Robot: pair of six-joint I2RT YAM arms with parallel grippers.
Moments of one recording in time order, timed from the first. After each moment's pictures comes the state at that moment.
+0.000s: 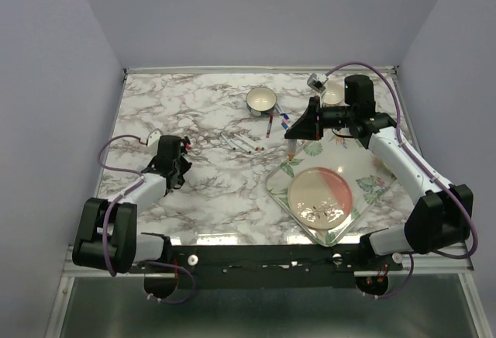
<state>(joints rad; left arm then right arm) -0.17 1.27 0.49 0.00 -0.22 -0.79 0.27 1.41 1.17 -0.29 -1.11 -0.02</state>
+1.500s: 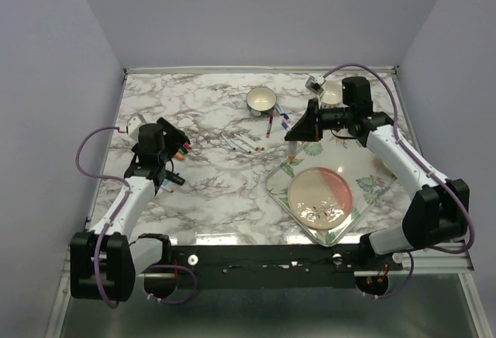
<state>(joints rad) -0.07 1.12 0.60 -0.02 -0.20 -0.81 0.27 1.44 1.17 -0.32 -1.12 -0.05</state>
